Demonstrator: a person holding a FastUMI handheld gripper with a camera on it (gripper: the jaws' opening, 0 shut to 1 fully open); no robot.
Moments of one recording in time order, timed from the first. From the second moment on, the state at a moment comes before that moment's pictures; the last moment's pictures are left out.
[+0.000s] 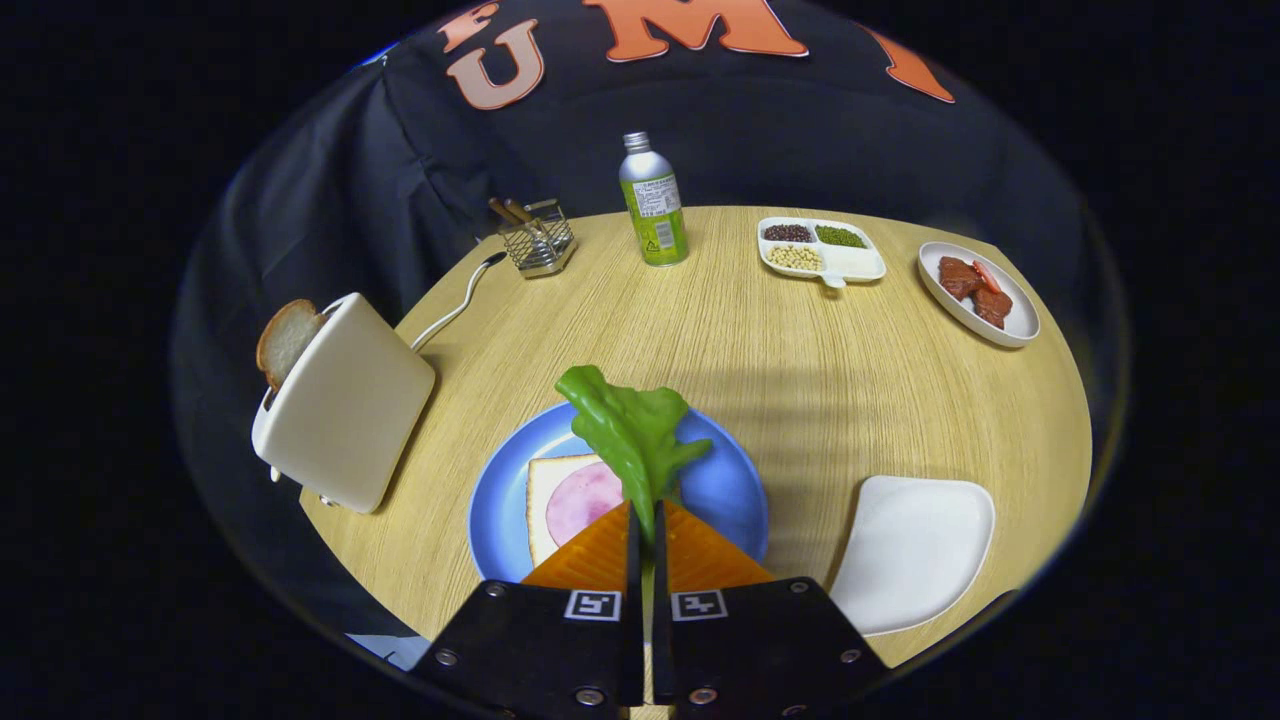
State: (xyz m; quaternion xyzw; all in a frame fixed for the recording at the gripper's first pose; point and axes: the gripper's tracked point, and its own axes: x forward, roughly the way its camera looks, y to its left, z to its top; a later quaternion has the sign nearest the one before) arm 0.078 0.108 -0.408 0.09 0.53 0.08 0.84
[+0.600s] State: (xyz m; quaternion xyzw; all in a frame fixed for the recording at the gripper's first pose) arm 0.081 0.138 -0.398 0.09 0.54 0.10 0.83
